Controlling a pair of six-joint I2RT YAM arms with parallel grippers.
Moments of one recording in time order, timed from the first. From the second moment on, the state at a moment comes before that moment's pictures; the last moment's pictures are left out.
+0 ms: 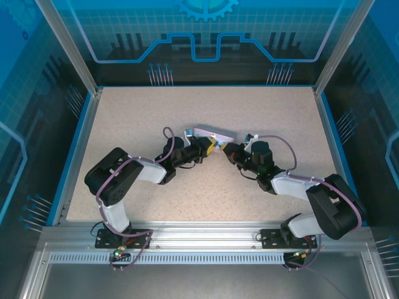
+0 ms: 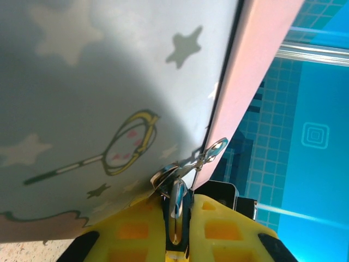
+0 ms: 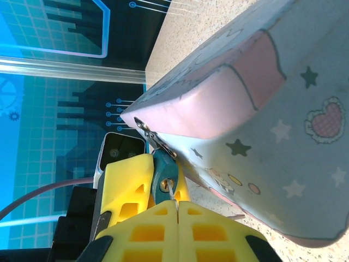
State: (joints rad) left arm -0.59 1.80 0.69 0.96 0.32 -1.64; right arm 0.49 1.40 0.46 0.64 -0.28 1.30
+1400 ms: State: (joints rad) left arm -0.60 1.80 0.68 0.96 0.33 -1.64; right arm 0.45 1.27 0.41 0.60 -0.30 1.34
